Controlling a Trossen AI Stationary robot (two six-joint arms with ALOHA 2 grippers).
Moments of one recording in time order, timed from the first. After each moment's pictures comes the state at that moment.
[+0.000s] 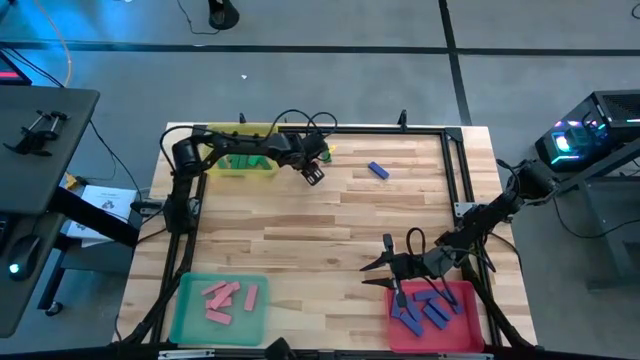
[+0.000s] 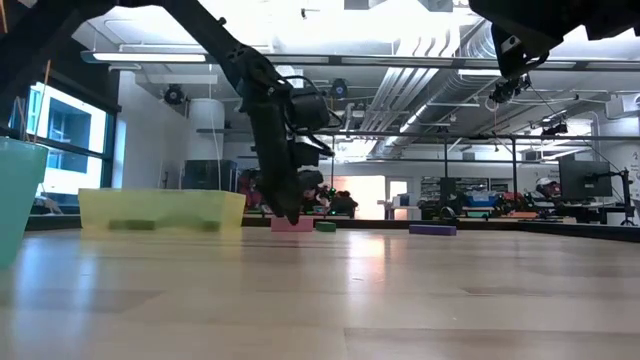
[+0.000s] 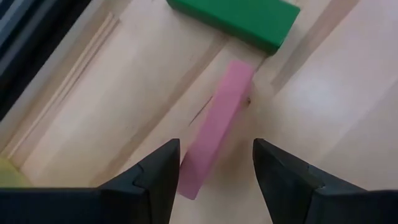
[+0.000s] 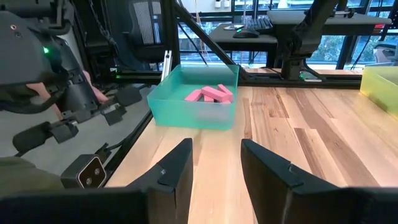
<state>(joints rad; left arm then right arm) 0.43 2.04 1.37 -0.53 -0.27 -0.19 0.66 1.45 0.48 0.82 0.47 0.11</state>
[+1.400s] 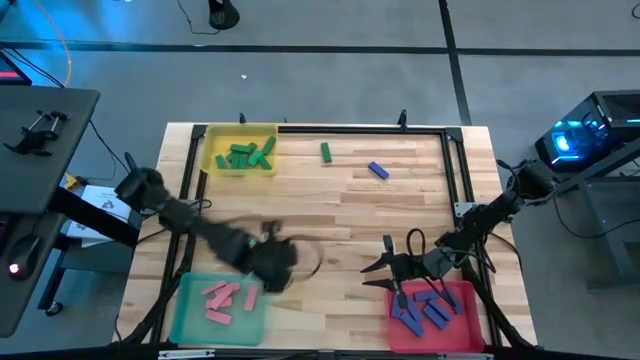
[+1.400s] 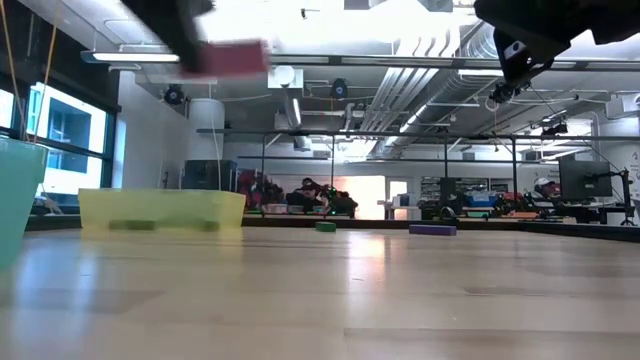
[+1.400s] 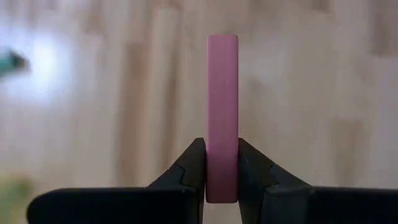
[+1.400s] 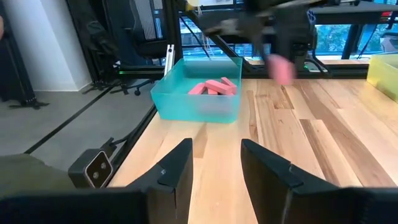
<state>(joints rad) -0.48 1.68 1.37 -0.93 -0.44 -0.41 0.67 1.45 0.48 0.79 0.46 0.16</state>
